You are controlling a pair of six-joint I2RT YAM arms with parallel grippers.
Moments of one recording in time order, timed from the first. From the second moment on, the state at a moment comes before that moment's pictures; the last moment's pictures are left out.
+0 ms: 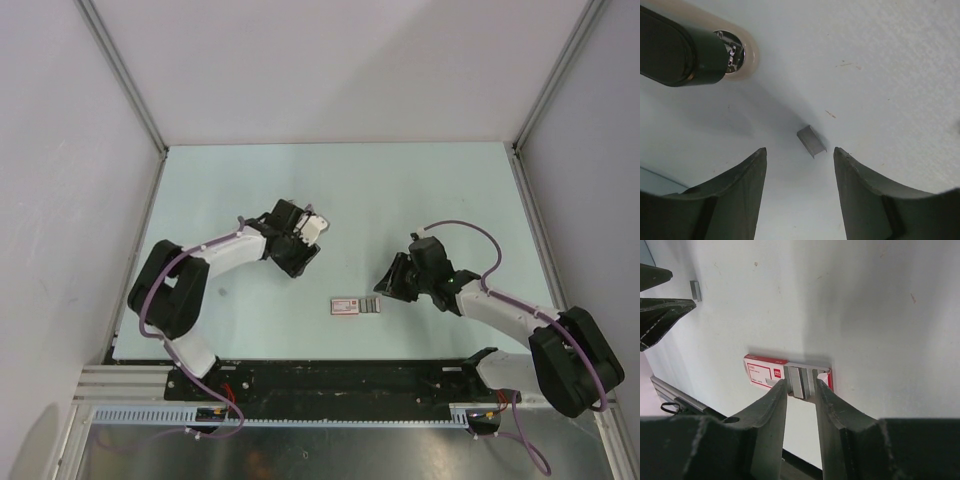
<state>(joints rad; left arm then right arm) -0.54 1.69 1.02 -0.43 0.11 0.28 0.54 1.23 0.53 -0.11 -0.19 0.87</state>
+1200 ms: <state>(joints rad) -0.54 1.79 1.08 -0.41 0.12 0.13 0.54 1.23 0.53 -0.11 -0.18 0.86</state>
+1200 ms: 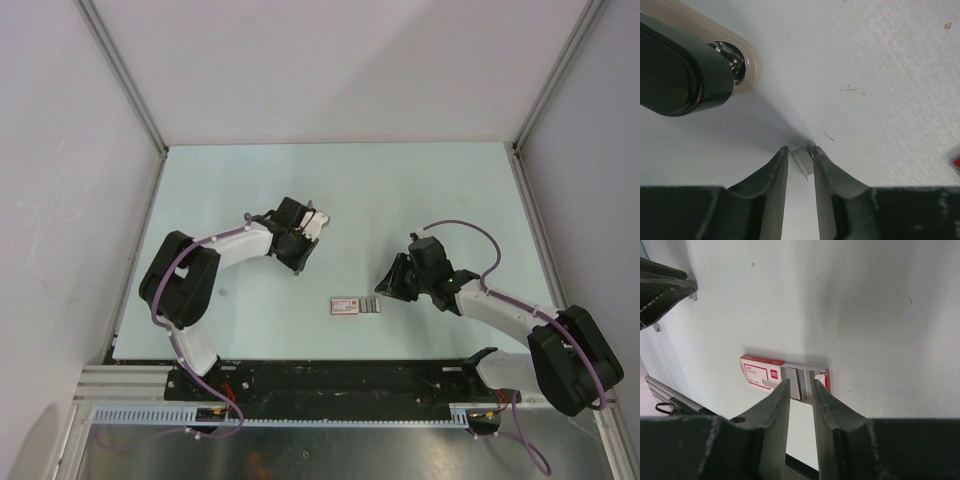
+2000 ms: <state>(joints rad) -0.54 1.77 1.05 -0.38 0.09 0.10 0.53 1.23 0.53 -0.11 -0.18 0.84</state>
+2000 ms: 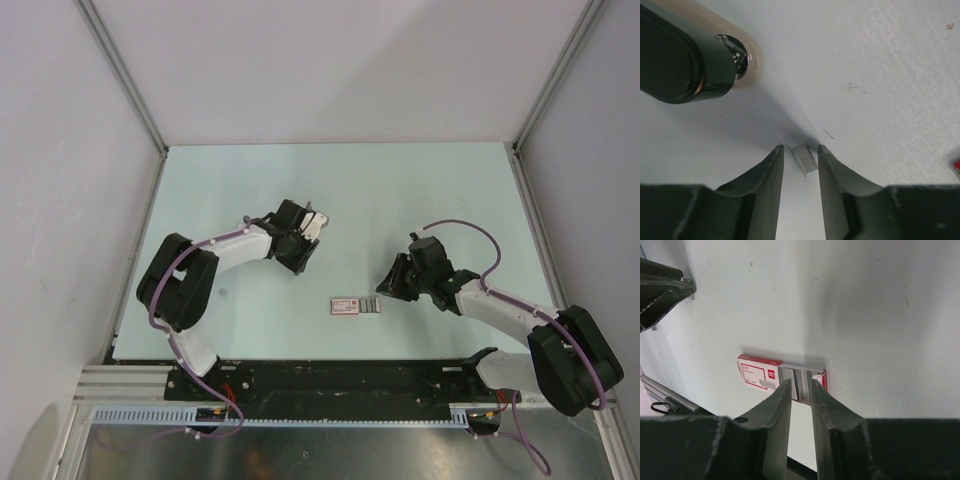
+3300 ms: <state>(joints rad) -0.61 1.71 0.99 -0.41 0.20 0.12 0.52 1.23 0.53 -0.12 -0.19 0.83</state>
